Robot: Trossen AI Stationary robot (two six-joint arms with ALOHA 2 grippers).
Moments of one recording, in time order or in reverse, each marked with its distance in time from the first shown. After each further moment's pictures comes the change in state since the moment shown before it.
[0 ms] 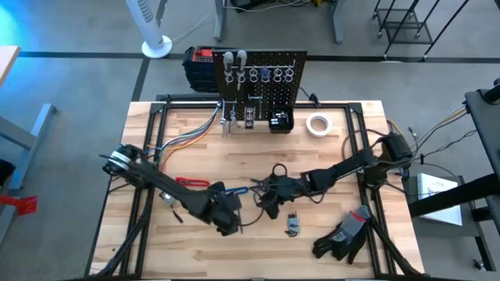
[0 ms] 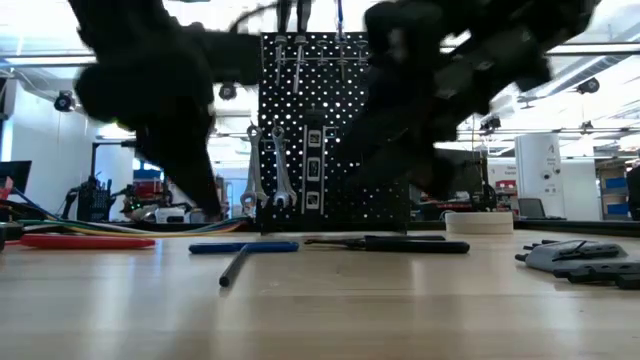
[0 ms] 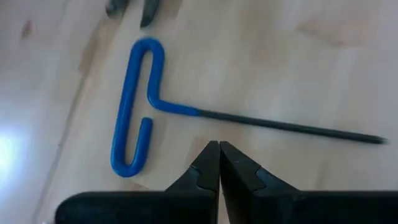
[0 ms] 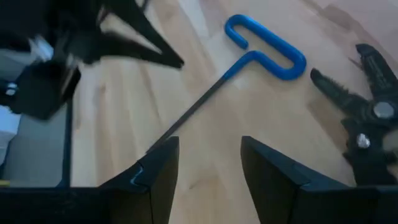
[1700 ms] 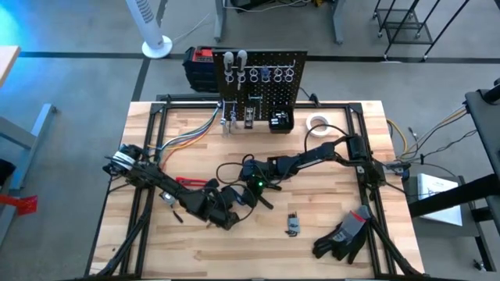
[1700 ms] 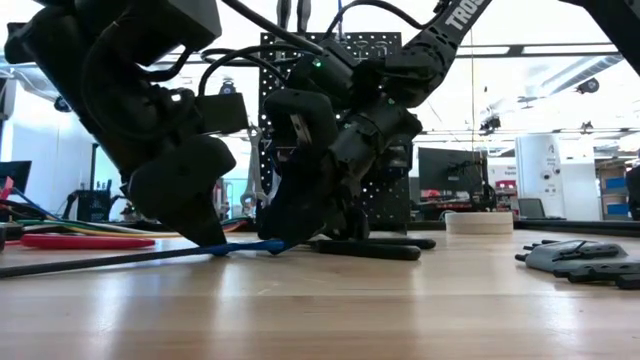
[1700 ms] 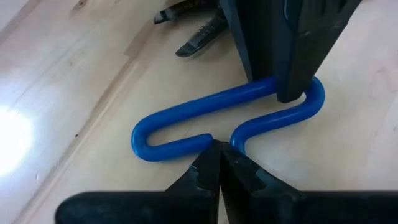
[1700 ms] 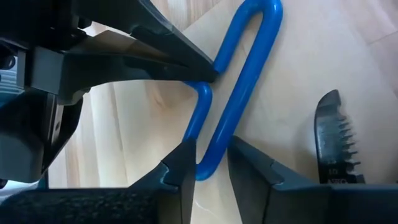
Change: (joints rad) left arm 0.041 0.068 -0.215 0.302 -0.213 -0.146; right arm -0.207 0.391 0.441 -0.252 -0.488 -0.186
